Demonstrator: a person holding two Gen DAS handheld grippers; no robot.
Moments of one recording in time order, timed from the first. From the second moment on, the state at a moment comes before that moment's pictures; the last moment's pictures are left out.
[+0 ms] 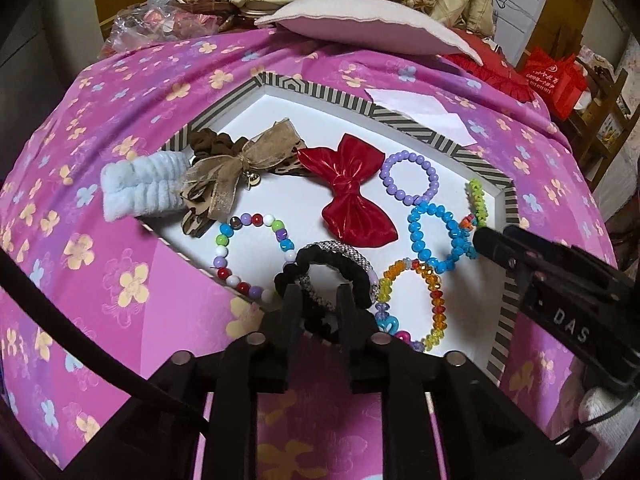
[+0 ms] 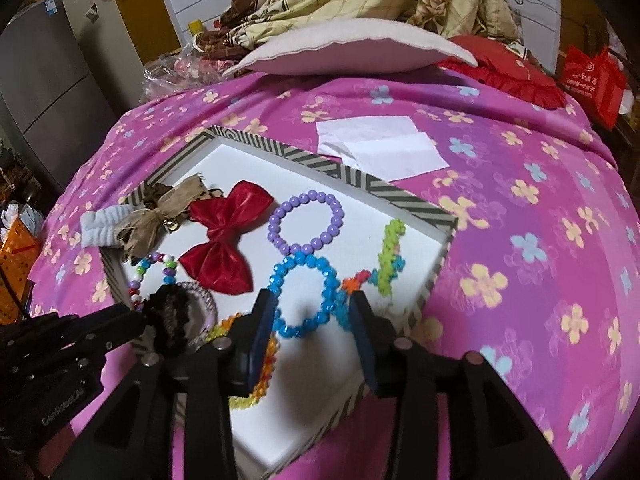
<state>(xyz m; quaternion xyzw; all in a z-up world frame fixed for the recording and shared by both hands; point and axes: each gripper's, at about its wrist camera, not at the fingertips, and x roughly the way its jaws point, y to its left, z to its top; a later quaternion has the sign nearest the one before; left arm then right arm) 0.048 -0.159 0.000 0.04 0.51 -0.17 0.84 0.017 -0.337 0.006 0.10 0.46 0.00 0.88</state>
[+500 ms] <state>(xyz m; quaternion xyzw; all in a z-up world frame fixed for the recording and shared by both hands) 0.021 -0.140 0.033 0.05 0.46 -0.15 0.87 -0.030 -0.313 0.029 0.09 0.44 -0.04 0.89</state>
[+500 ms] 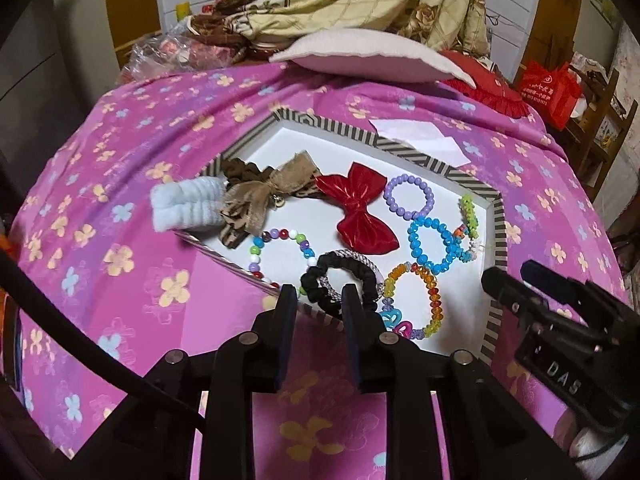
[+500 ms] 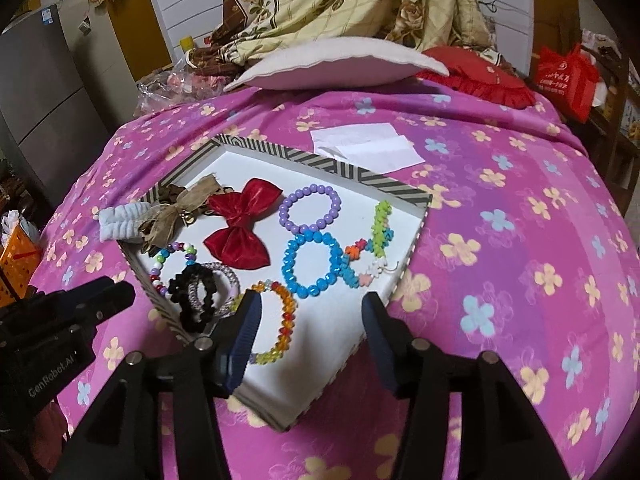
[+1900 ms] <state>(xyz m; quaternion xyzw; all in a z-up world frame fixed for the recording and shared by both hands) -0.024 -0.113 0.093 0.04 0.38 -0.13 0.92 -0.078 -0.274 0.086 0.08 0.40 -0.06 0.91</state>
